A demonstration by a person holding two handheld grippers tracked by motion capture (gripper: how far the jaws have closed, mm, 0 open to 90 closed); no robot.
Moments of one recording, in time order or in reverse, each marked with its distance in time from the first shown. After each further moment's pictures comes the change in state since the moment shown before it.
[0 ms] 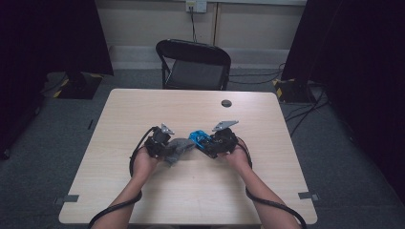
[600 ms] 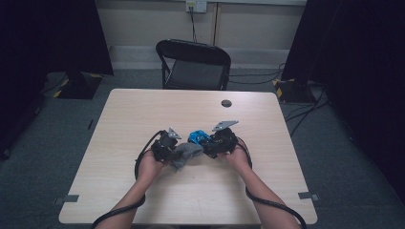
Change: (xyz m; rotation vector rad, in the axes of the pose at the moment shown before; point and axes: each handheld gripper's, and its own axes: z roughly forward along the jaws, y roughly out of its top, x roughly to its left) left arm -0.022 0.003 0.002 0.001 -0.058 0.049; right arm 0.000 0.000 0.000 -0.001 0.000 -0.003
